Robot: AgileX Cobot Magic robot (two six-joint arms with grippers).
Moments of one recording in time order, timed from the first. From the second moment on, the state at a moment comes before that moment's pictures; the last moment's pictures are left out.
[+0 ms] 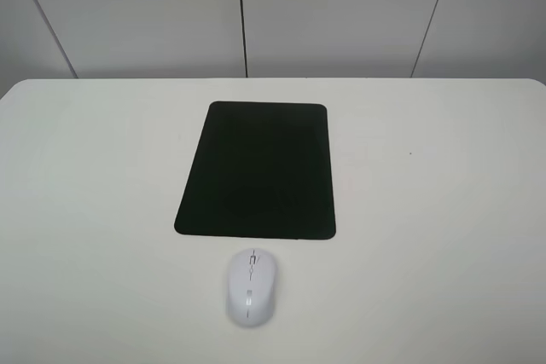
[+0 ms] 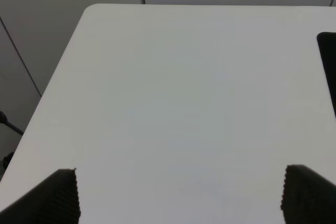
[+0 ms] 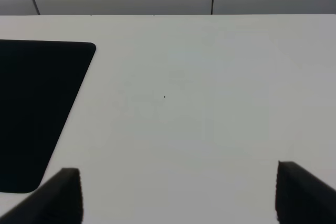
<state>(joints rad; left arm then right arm) -0.06 -0.01 -0.51 0.10 1.08 -0.12 -0.01 -0.01 -0.51 0.01 1.06 0.01</state>
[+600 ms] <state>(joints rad) -0.06 -0.01 -0.51 0.10 1.08 -0.12 -0.01 -0.01 -0.51 0.01 1.06 0.01</state>
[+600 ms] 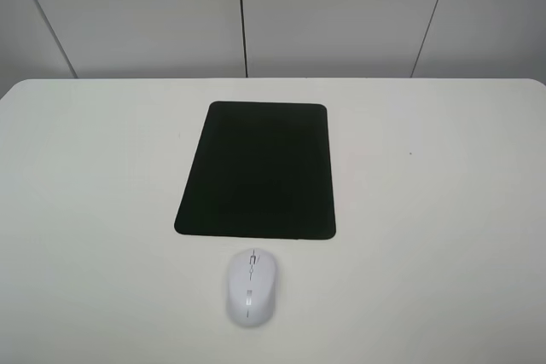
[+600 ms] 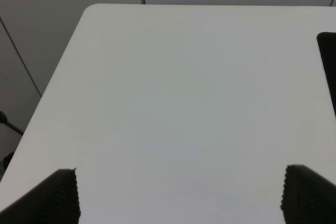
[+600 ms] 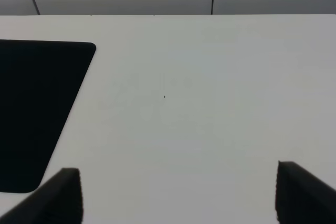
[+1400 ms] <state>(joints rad) -0.06 -0.01 -0.51 0.10 1.08 -0.12 -0.01 -0.01 -0.51 0.01 1.06 0.01</state>
